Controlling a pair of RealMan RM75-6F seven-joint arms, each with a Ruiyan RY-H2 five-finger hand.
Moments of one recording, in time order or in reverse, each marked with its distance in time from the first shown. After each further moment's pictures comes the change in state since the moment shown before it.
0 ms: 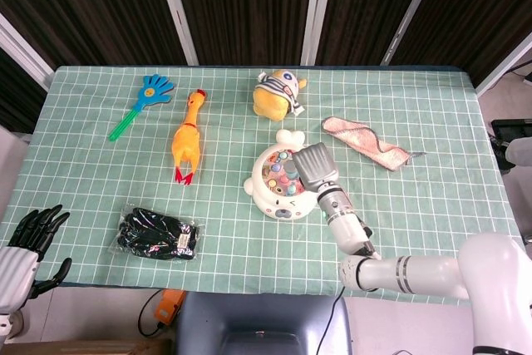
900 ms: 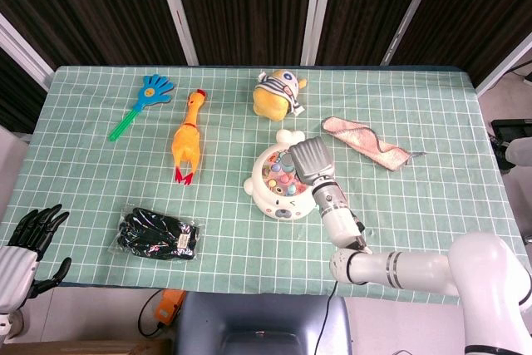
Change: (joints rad) left arm -0.002 0.002 0.000 0.003 0.000 -0.002 -0.014; right arm 0.021 -0.039 0.051 0.068 0.037 -0.004 -0.020
